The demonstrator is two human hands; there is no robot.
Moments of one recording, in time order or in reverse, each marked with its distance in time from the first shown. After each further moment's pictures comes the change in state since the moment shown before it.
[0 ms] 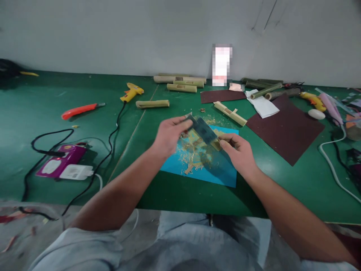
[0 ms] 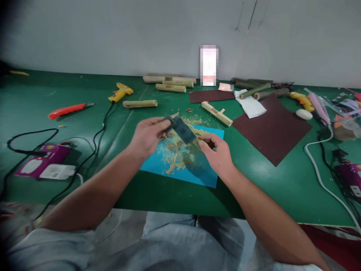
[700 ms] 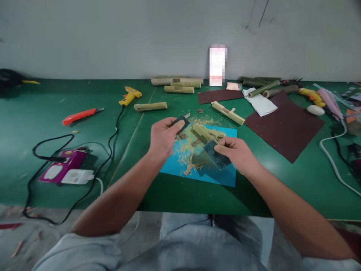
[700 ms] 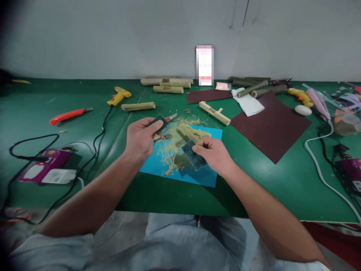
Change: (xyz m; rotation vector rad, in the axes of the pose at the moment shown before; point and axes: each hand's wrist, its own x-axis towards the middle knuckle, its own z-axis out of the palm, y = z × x) left_hand -0.008 0.009 0.005 0.030 0.150 0.058; right_hand 0.000 -0.009 -0.007 0.128 -0.263 0.208
